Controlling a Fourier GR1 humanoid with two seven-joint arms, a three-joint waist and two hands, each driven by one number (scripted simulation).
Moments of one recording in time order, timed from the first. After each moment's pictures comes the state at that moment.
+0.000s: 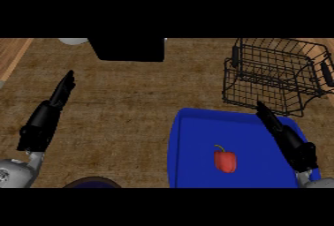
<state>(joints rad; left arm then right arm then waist) -0.19 0.62 -0.34 -1.55 0.20 0.31 -0.02 -0.05 -0.53 0.31 -1.38 -0.26 -0.02 -0.17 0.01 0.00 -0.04</state>
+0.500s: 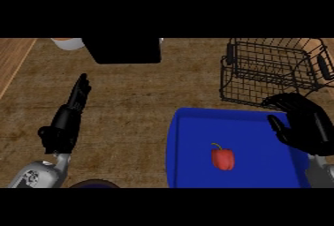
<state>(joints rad) -0.18 0.44 -0.35 -1.55 0.21 0.43 -0.02 -0.12 -0.46 0.11 -1.48 -0.56 0.13 -0.30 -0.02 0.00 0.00</state>
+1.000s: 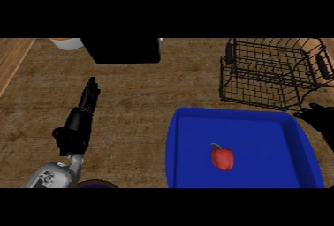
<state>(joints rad) -0.18 0.35 -0.36 -1.52 0.19 0.47 -0.02 0.01 -0.65 0.01 -1.49 -0.74 0.67 -0.39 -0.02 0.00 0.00</state>
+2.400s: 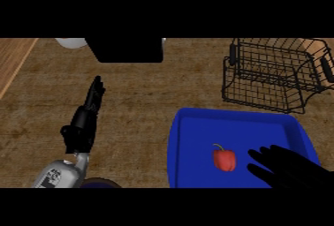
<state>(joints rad) -0.19 0.30 -0.35 -1.51 0.14 0.45 -0.01 0.05 -0.92 0.25 -2.44 0.16 0.47 0.35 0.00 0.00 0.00</state>
